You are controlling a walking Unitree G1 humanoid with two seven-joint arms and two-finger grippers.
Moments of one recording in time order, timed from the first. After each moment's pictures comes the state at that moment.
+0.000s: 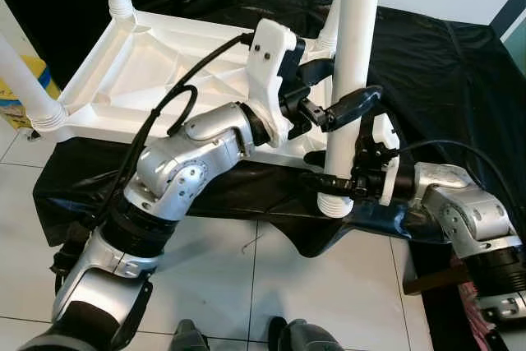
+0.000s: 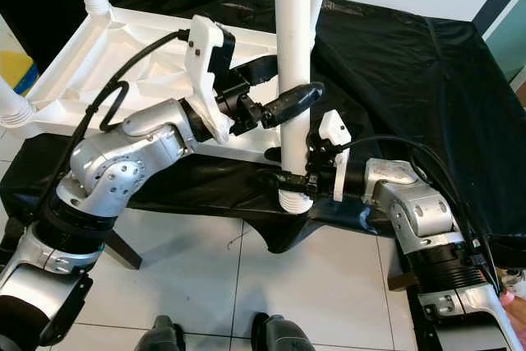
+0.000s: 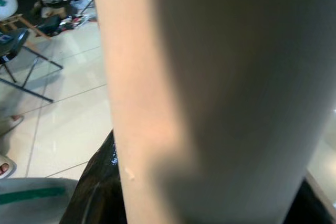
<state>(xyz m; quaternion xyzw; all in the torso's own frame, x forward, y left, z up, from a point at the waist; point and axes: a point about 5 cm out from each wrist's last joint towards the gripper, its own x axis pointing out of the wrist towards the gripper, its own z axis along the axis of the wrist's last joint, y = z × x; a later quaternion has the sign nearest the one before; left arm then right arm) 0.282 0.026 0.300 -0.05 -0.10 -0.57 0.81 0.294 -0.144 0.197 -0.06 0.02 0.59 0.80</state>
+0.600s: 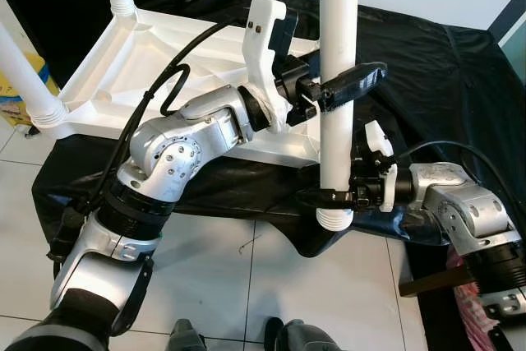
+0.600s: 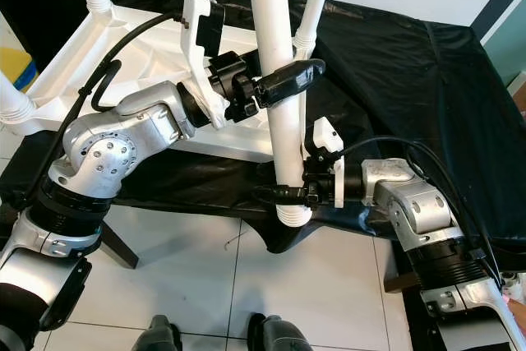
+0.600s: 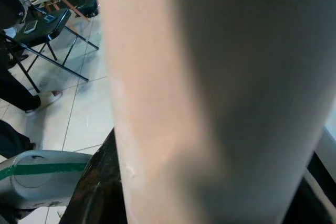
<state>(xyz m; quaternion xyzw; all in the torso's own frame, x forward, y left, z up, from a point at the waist) 0.284 0.027 0.314 -0.10 -0.07 -0.60 0.79 0.291 -0.137 0.196 -0.07 0.04 0.65 0.76</state>
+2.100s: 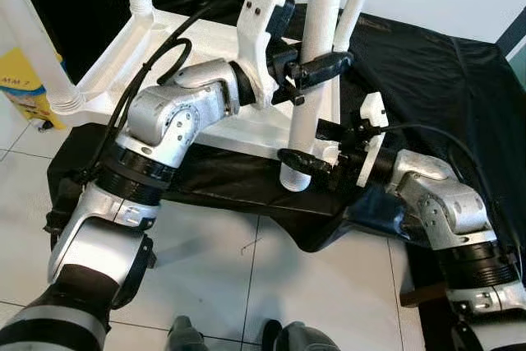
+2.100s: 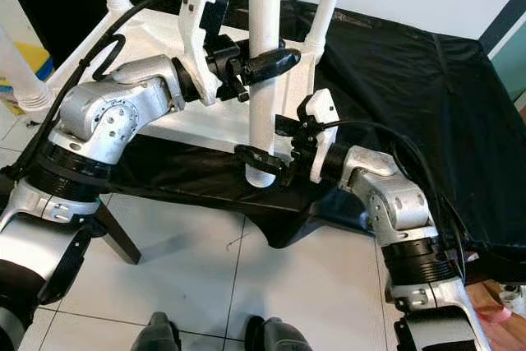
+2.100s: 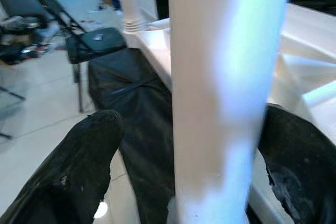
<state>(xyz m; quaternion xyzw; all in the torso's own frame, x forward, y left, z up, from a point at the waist) 0.326 0.041 0.322 0.02 -0.08 -0.56 0.82 0.306 -0.116 0.215 -0.02 -0.06 0.47 0.88</state>
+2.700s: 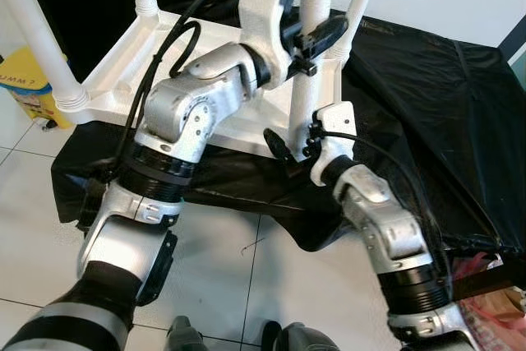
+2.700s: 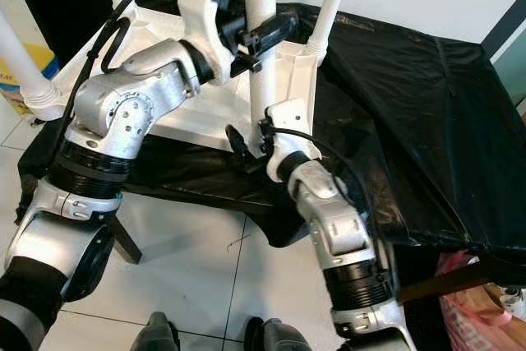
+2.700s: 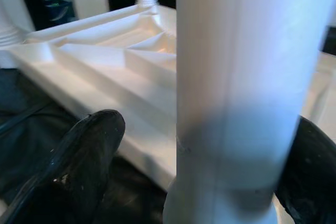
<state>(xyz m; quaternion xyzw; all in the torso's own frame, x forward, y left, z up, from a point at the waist) 0.324 0.018 0.345 -0.03 -0.12 -0.47 0.87 0.312 -0.073 0.202 0.00 -0.09 0.23 0.97</state>
